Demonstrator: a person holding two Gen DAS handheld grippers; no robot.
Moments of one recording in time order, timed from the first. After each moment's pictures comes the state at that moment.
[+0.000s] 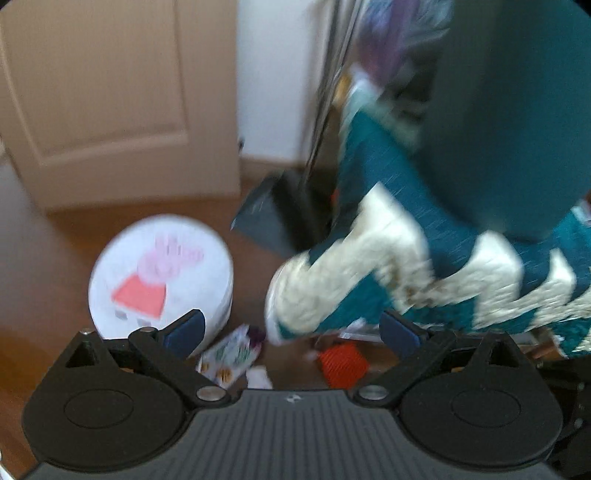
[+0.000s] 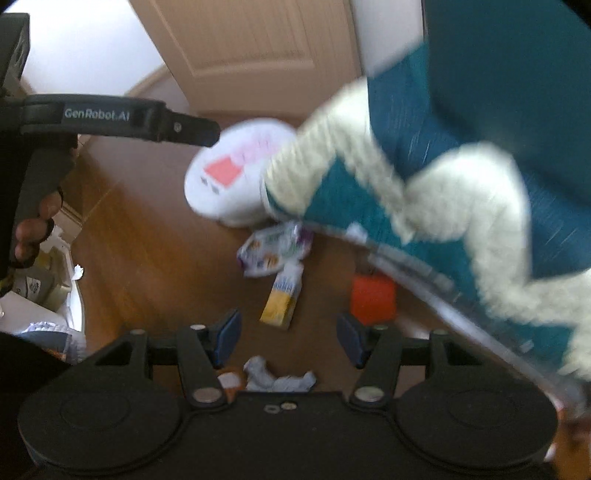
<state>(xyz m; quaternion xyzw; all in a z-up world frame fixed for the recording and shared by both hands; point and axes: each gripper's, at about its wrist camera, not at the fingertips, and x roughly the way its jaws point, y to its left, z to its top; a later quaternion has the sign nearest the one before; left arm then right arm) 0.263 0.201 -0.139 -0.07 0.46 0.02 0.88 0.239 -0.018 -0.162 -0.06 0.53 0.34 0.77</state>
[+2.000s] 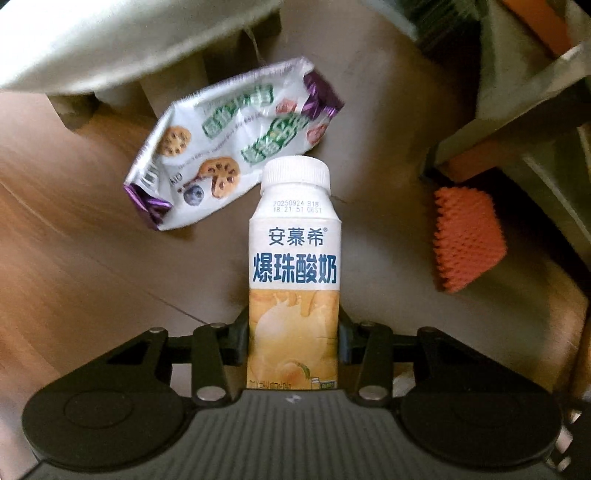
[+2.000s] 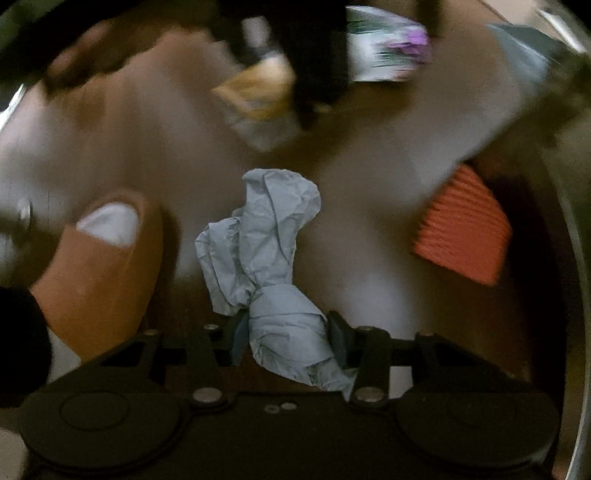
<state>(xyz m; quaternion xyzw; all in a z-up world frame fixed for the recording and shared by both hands) 0.270 0.230 -0.452 -0.16 0.66 0.09 0.73 0.202 0.058 -0.432 -0.35 0.57 0.41 0.62</state>
